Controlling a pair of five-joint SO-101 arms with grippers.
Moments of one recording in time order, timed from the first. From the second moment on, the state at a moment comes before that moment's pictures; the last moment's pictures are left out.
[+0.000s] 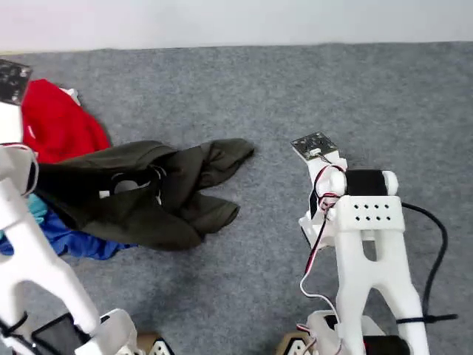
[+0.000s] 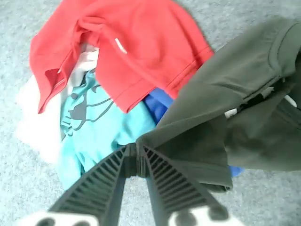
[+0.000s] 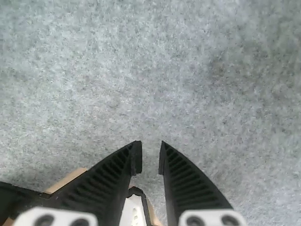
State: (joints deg) left arm -34.2 -16.7 -10.3 99.3 -29.9; right arm -4.6 -26.4 31.2 92.5 20.4
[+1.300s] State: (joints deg) left arm 24.9 -0.6 -28.2 99.4 -13.0; right arm 21.4 -26.3 26.2 94.1 29.4
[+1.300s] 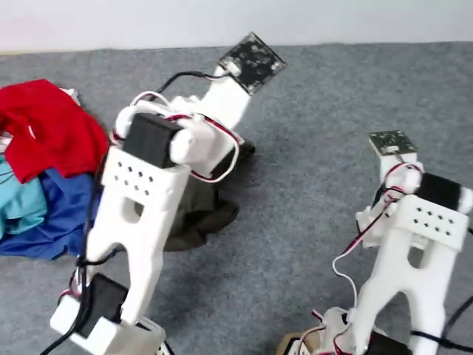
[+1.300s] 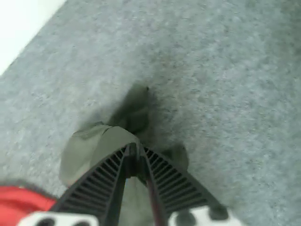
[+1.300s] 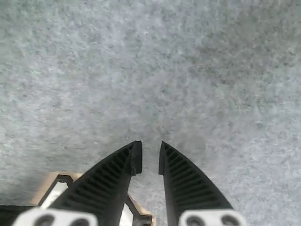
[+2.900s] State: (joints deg) left arm -23.3 -21.5 -3.5 99.2 -15.5; right arm -21.4 -13.3 20.3 71.6 -7.8
